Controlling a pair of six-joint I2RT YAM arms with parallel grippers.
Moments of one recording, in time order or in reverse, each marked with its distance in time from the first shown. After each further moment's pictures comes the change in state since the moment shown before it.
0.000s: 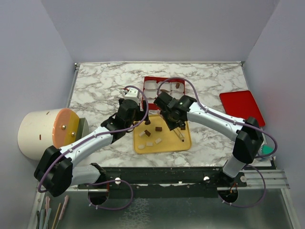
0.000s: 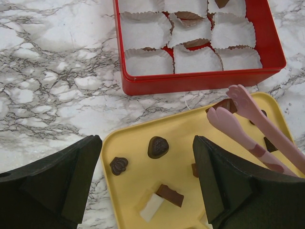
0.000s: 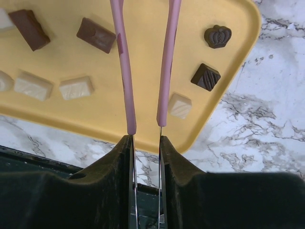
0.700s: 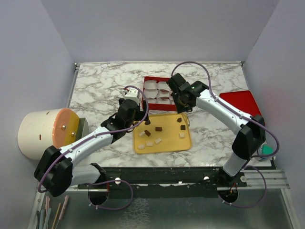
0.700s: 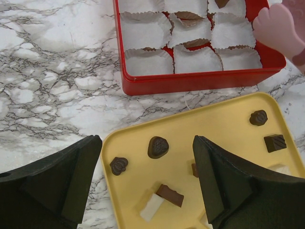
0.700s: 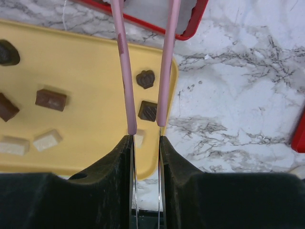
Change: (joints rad) left arm 0.000 0.000 0.000 0.000 0.000 0.000; right arm -0.192 0.011 0.127 -0.017 0.066 -0.032
